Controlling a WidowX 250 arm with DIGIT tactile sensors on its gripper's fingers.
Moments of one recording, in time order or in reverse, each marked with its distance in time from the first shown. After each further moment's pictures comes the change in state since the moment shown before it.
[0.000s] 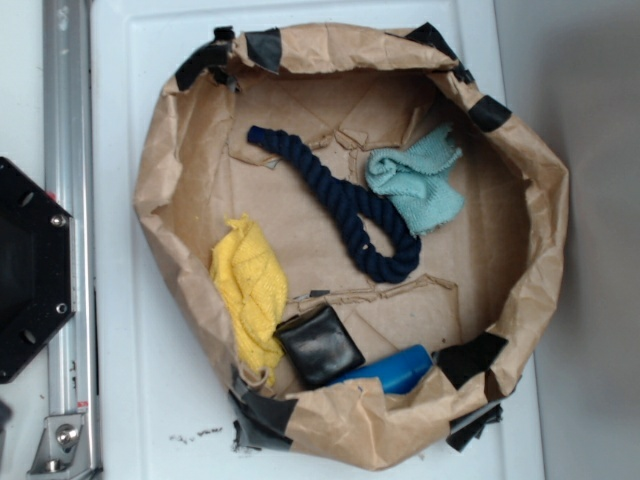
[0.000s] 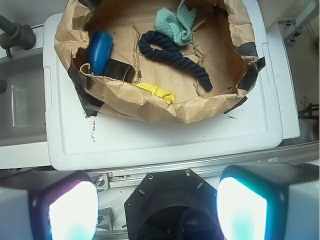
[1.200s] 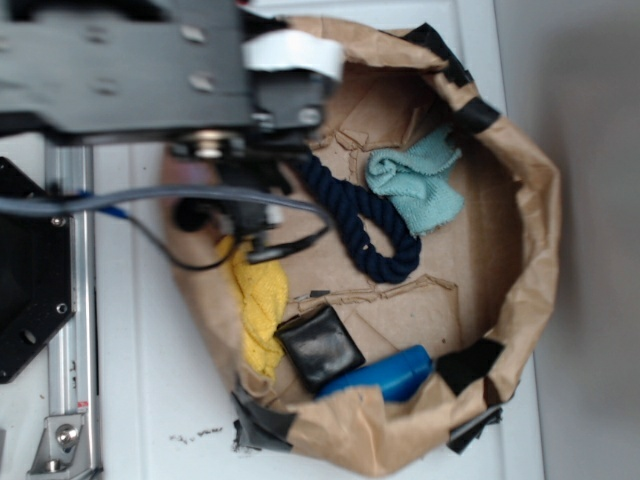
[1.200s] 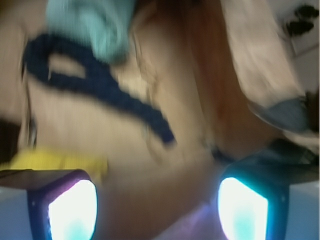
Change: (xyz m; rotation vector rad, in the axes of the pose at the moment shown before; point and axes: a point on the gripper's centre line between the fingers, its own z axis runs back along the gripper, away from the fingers) arm 0.097 0.060 -0.147 0.192 0.044 0.082
